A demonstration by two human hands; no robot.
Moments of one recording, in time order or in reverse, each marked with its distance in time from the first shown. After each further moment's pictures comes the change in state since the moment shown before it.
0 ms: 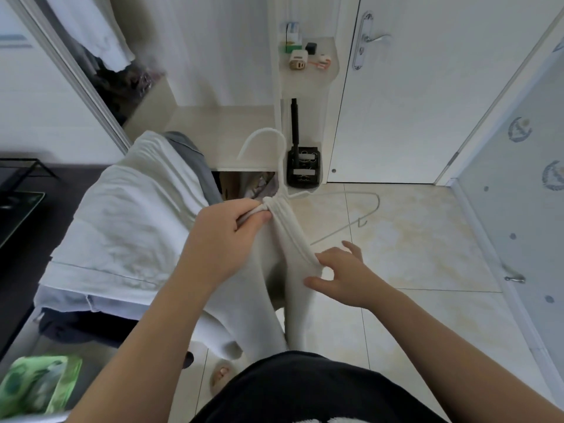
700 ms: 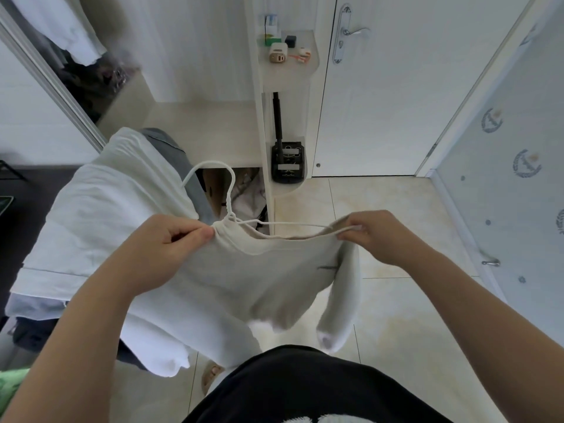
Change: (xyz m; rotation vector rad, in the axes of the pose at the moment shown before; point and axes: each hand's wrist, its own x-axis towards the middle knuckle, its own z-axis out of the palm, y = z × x) left_hand -0.018 -0.040 -0.053 -0.090 -0.360 -0.177; right_hand -0.010 0.035 -0.077 0.074 0.134 0.130
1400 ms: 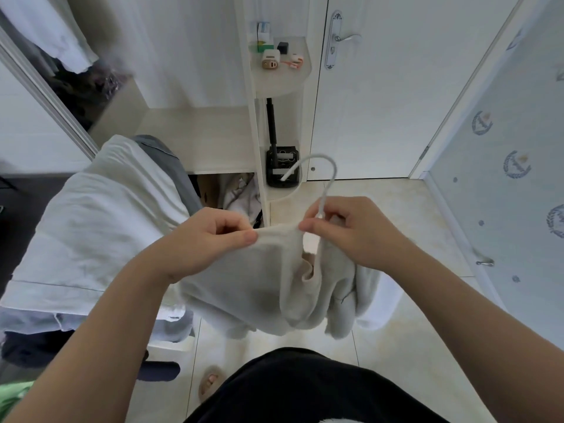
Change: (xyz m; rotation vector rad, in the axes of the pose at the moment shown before) left_hand 0.040 0.034 0.028 -0.277 -0.257 0.049; right_hand -0.015 -0.086 -0.022 0.326 0.116 -0.153
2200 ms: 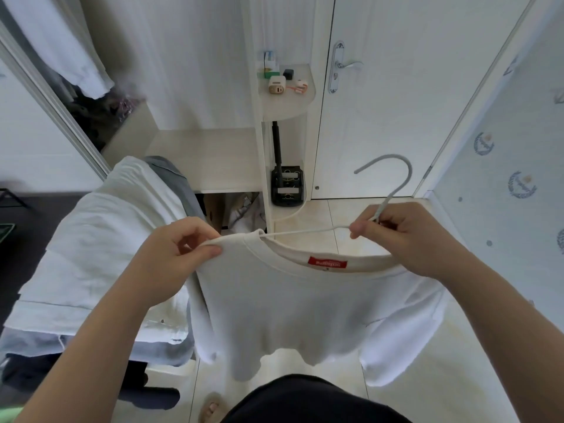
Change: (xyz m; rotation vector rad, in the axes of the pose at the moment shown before) left_hand -0.020 -0.031 -0.030 0.106 0.410 0.124; right_hand -0.008 0.006 -0.051 0.020 0.032 0.071
